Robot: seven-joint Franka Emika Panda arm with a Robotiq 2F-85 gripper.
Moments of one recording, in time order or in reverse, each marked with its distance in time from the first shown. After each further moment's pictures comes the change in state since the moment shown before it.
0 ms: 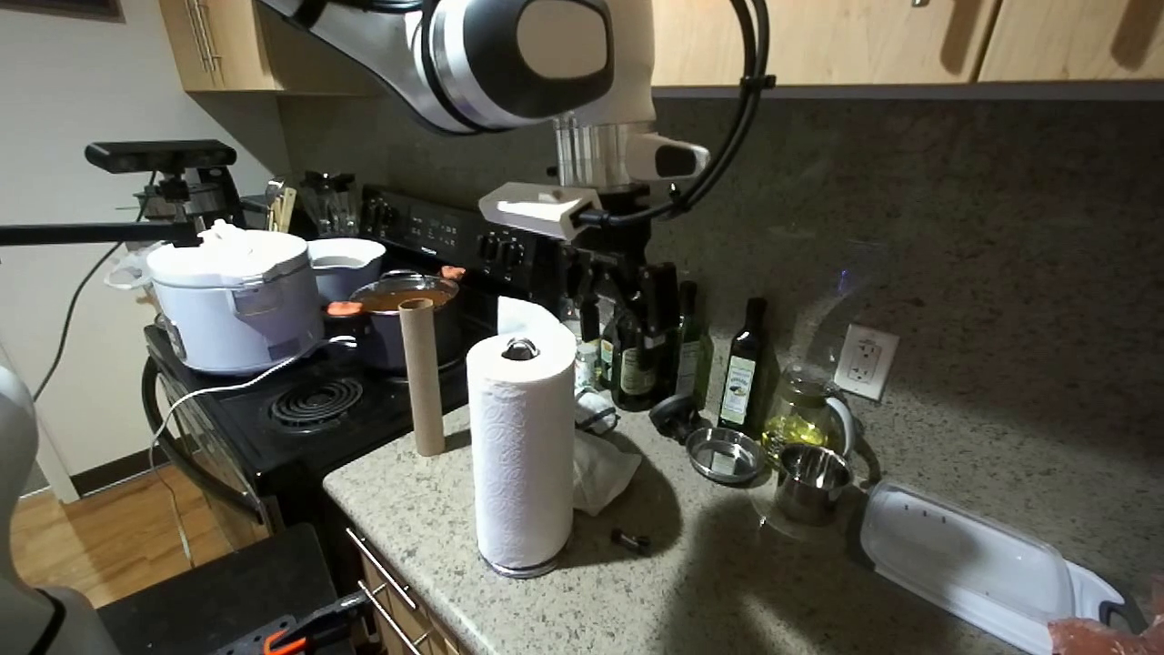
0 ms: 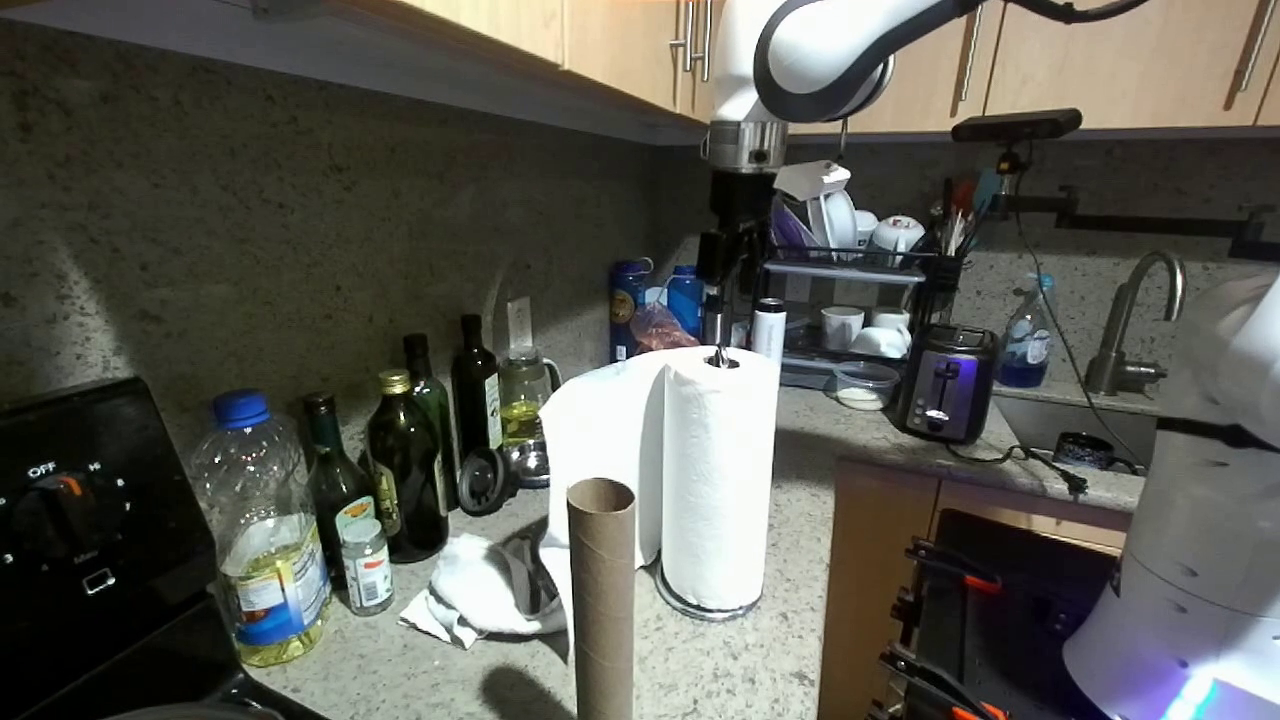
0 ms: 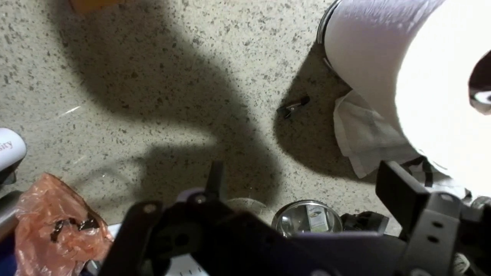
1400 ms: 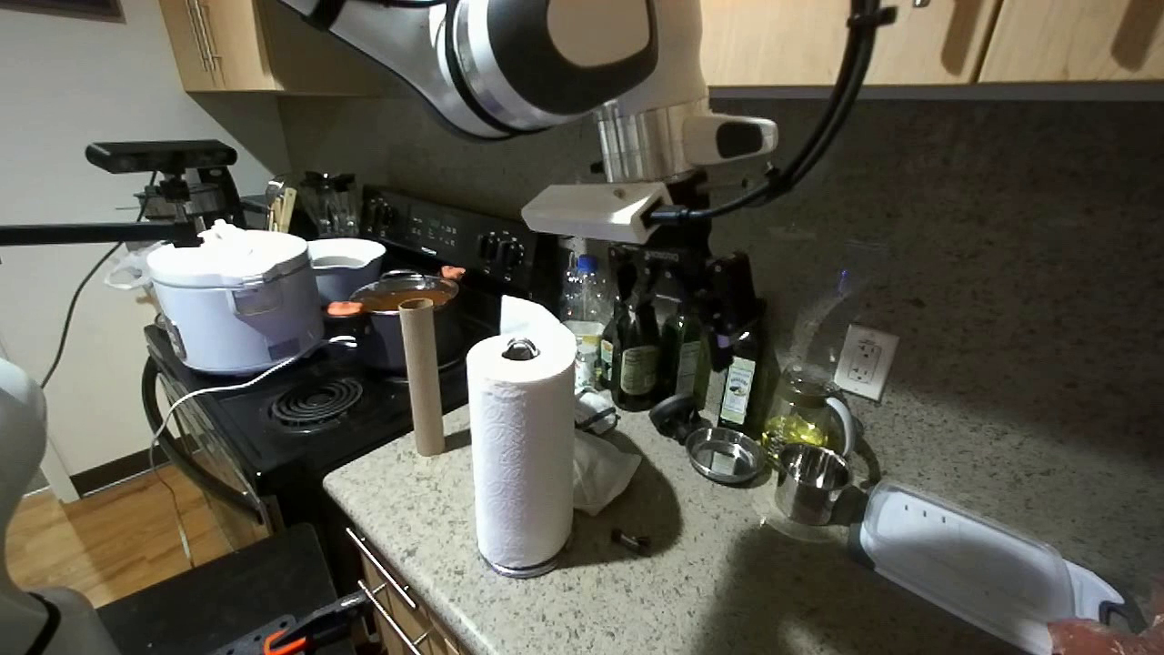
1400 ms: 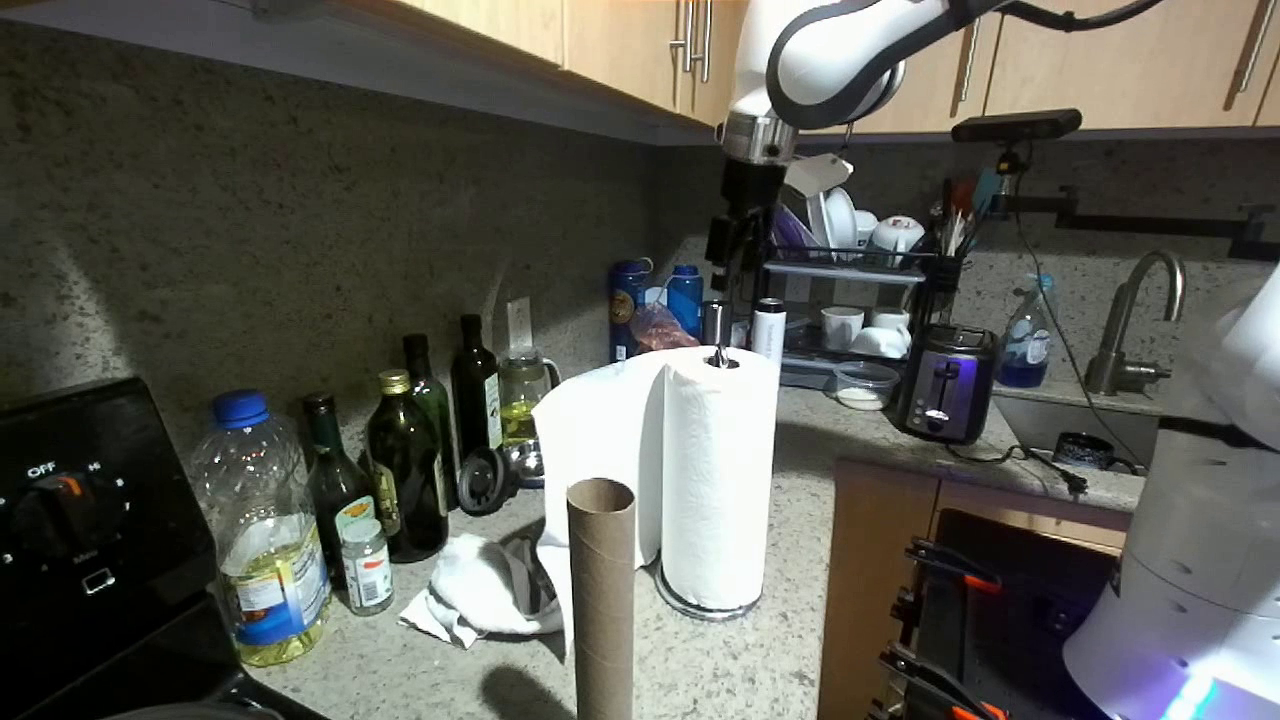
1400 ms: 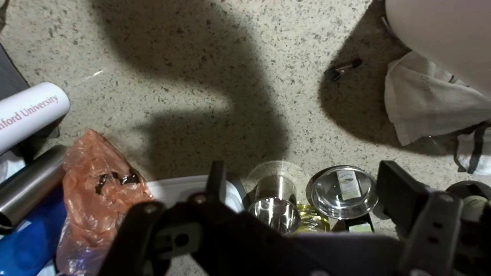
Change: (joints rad) arm -0.062 0.007 -0.043 0.012 -0.064 0.118 -0.086
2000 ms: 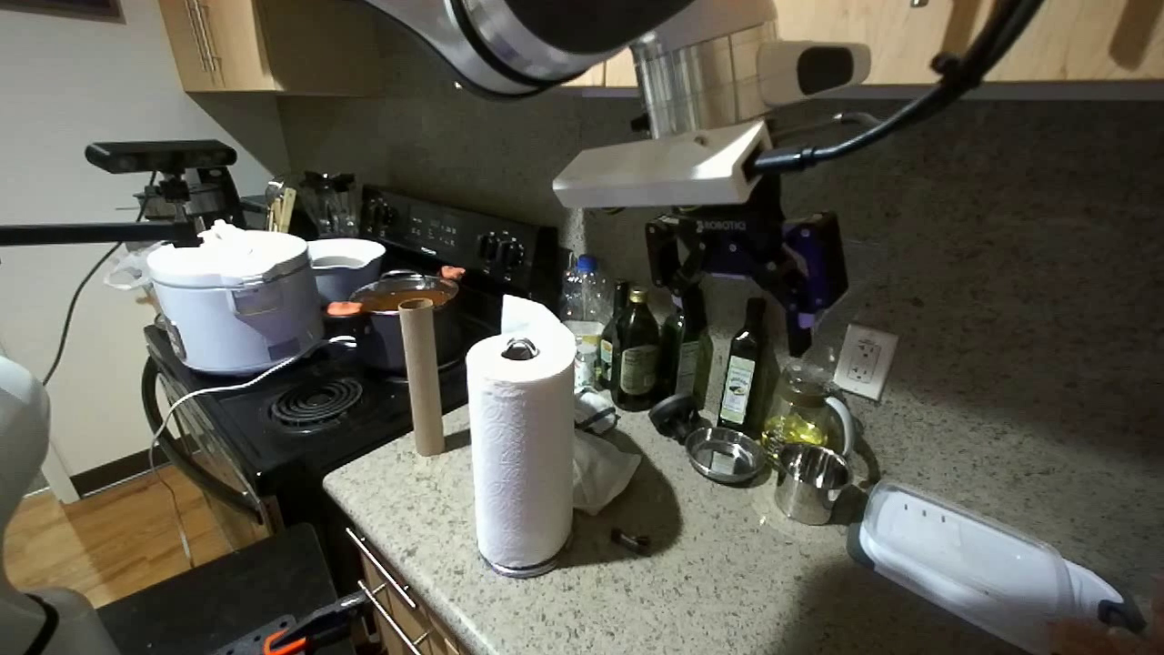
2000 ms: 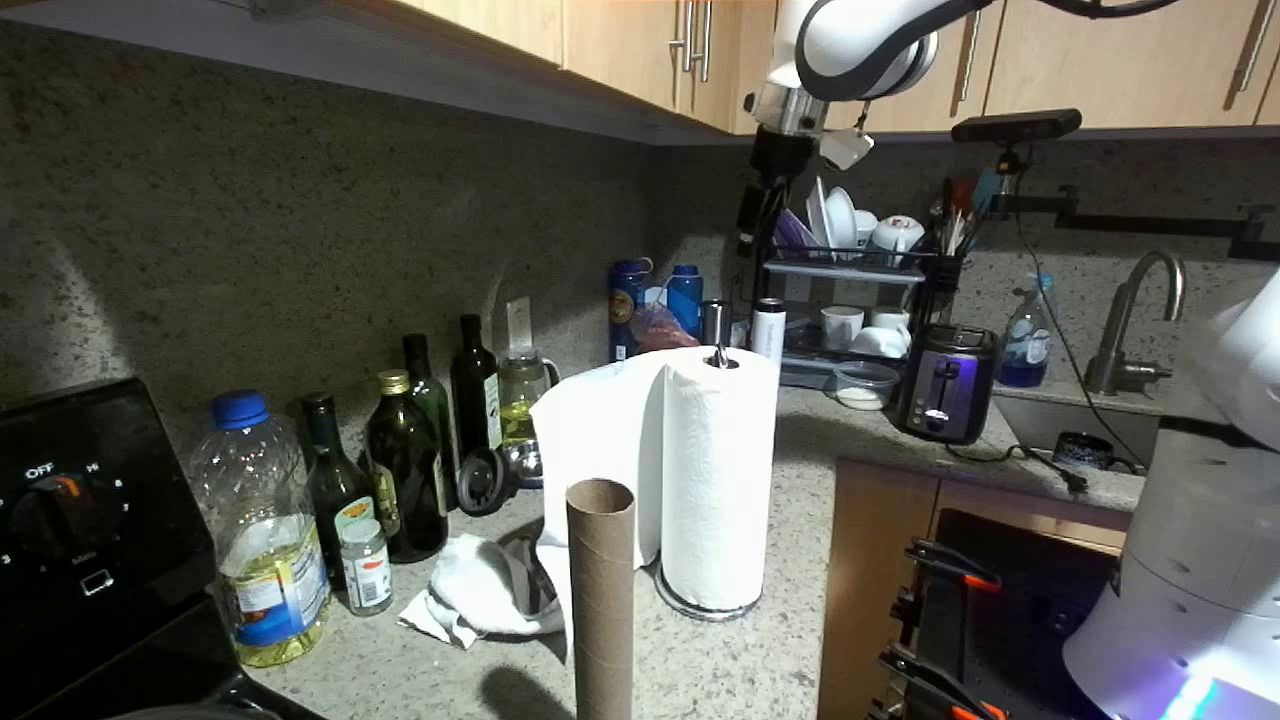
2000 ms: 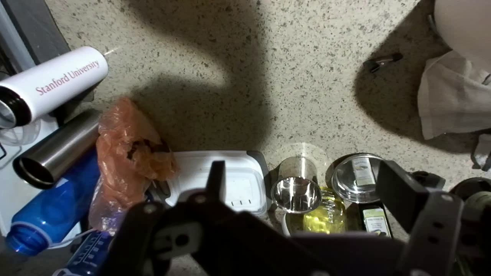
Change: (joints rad) arm -0.021 -0.048 -0.100 0.034 -0.006 0.007 -0.221
